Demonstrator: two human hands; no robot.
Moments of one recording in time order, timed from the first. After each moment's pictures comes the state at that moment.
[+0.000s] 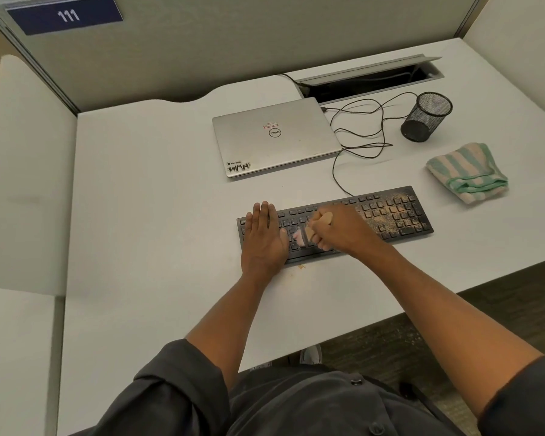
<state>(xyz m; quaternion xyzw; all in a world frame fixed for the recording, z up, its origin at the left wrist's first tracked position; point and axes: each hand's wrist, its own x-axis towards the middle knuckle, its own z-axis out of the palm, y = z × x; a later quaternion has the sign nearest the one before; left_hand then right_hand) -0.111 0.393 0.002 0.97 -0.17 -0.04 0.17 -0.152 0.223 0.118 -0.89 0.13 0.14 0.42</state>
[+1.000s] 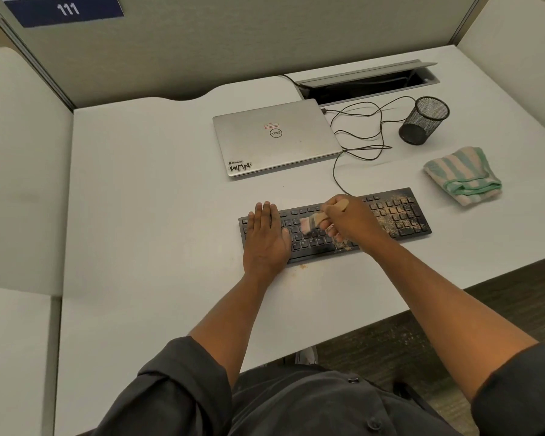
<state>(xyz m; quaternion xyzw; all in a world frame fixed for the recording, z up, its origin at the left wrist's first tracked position) -0.112 0.395 0.004 0.97 -0.18 -0.04 0.17 -0.142 0.214 0.113 -0.83 0.24 0.09 0.49</state>
